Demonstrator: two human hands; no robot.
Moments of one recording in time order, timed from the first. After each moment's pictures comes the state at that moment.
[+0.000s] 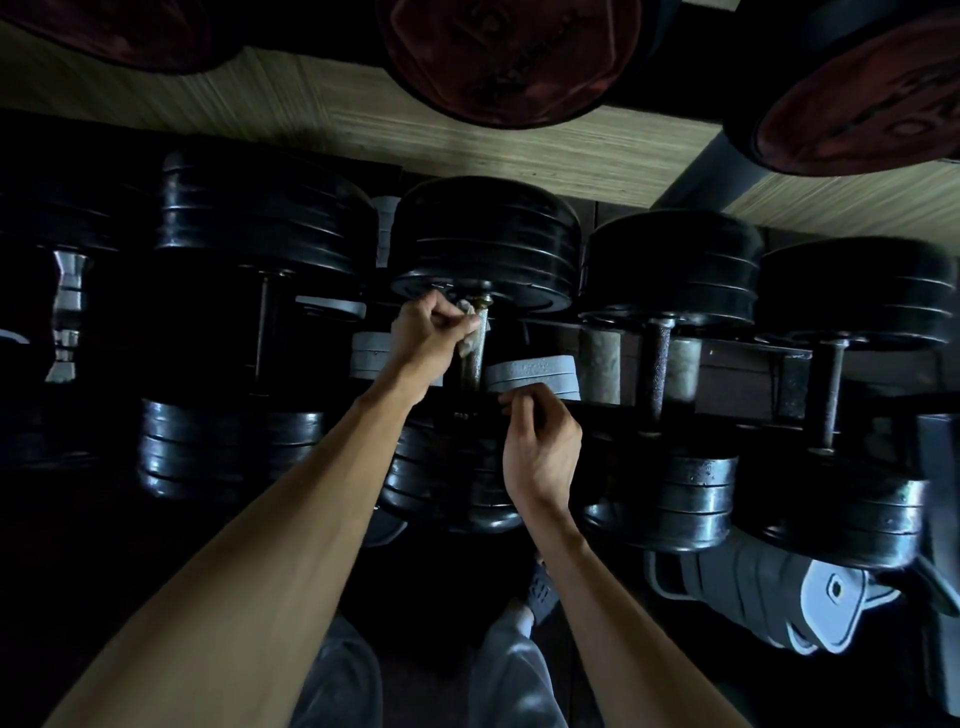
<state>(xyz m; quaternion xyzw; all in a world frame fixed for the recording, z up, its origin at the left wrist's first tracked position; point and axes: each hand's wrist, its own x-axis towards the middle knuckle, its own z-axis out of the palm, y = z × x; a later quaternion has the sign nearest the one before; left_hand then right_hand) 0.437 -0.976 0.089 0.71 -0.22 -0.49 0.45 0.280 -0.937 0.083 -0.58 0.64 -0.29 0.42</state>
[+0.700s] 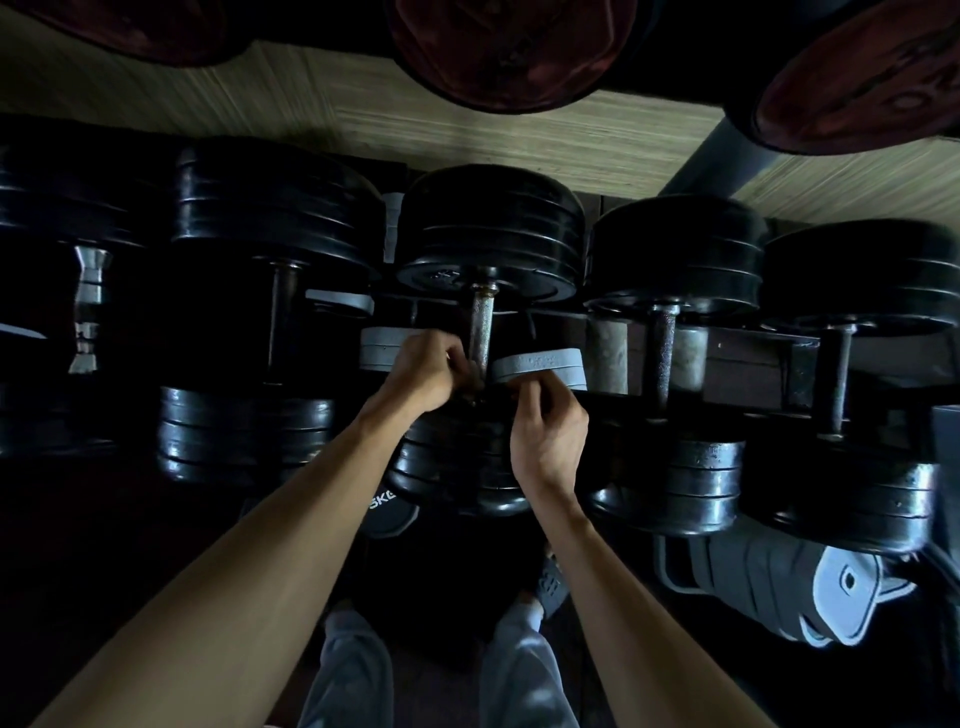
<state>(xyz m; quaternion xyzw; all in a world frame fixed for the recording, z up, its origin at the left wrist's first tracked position) 0.438 -0.945 0.079 0.77 -0.42 -0.46 0.16 0.278 -0.934 0.081 -0.57 0.65 -0.29 0.42</state>
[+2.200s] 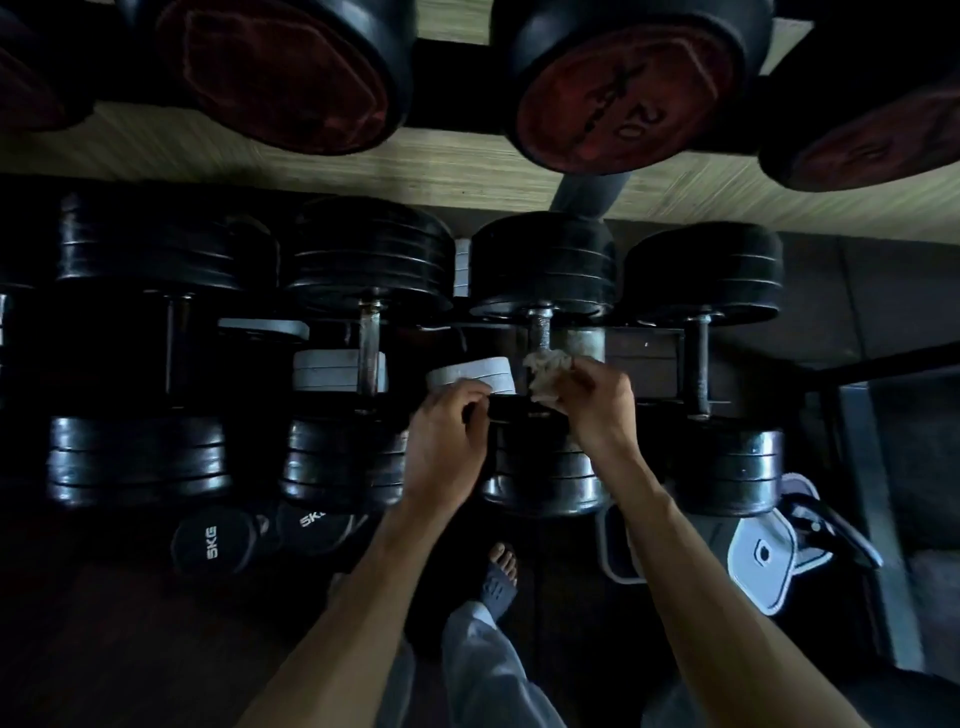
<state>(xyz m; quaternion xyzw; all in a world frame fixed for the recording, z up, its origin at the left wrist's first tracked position) 0.264 -0.928 0.128 0.75 -0.44 -0.33 0.36 0.114 -1.023 0.129 -0.55 0.63 -0.23 0.50</state>
